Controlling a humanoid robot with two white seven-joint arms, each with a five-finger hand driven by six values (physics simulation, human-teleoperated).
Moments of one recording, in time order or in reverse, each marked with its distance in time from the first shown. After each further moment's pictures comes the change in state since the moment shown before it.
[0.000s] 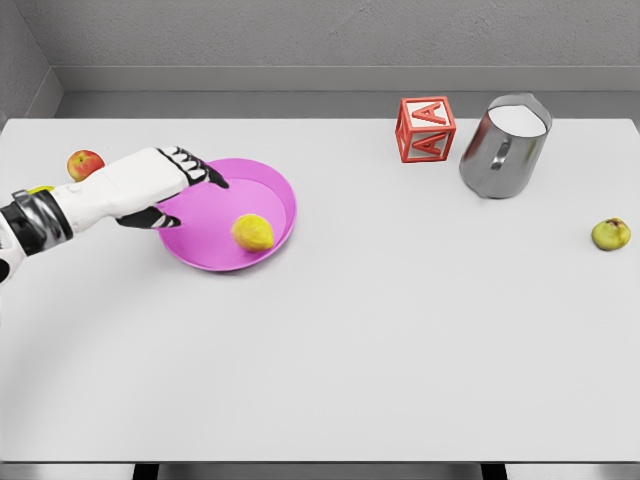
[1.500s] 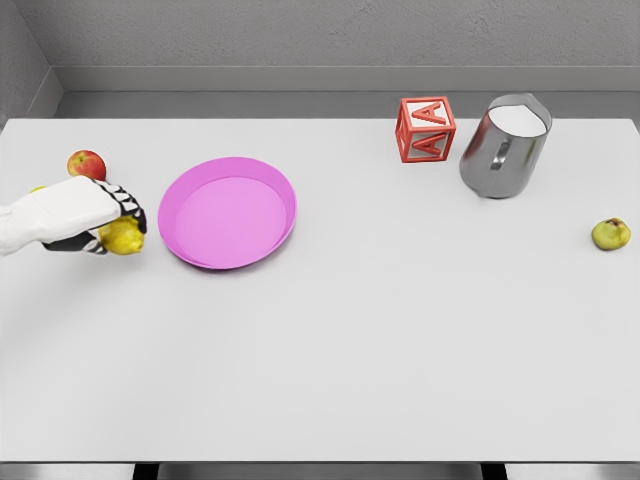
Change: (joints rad) left arm 0.084 0.229 0.006 -0.003 0.035 0.000 0.000; right arm 0.000 0.000 0.000 0.000 0.000 0.000 0.000
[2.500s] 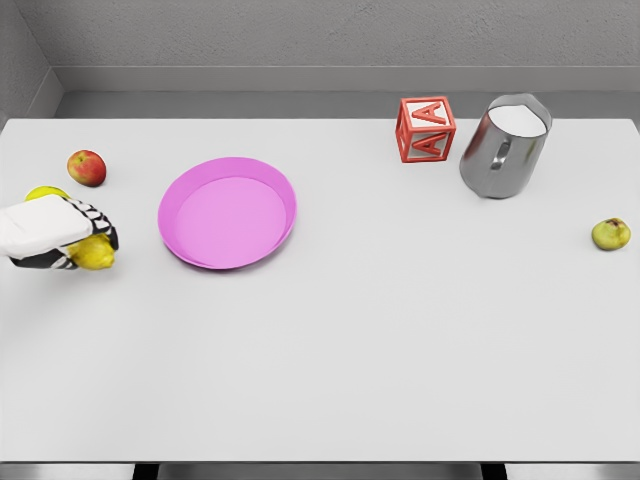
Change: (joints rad) left arm 0.055 0.091 0.001 0.028 -0.003 0.000 0.000; right arm 0.000 0.000 0.000 0.000 0.000 0.000 0.000
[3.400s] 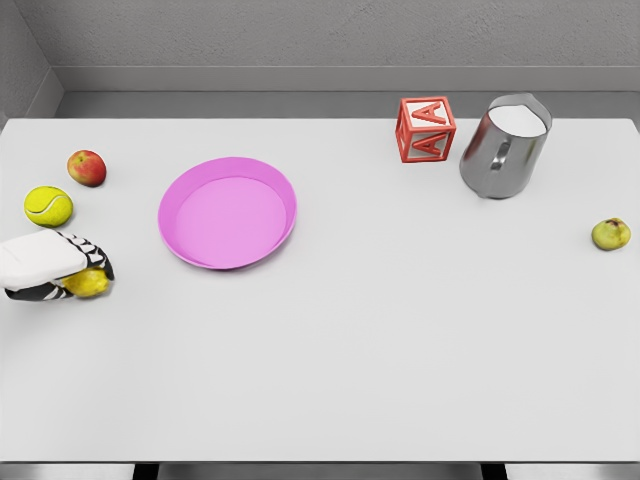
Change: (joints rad) left arm 0.091 0.029 -0.001 0.013 -0.019 0.000 0.000; right arm 0.000 0.000 0.000 0.000 0.000 0.000 0.000
